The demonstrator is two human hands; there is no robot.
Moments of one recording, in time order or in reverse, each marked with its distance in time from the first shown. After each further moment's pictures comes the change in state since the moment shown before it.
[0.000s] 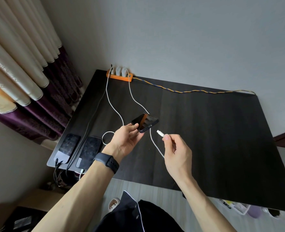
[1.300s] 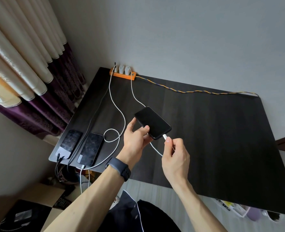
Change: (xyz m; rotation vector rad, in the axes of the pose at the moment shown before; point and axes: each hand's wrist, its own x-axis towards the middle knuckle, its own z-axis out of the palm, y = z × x) left_hand -0.014 -0.040 0.009 0.160 -0.023 0.232; right_hand -0.018 0.002 0.012 -0.098 0.116 -0.009
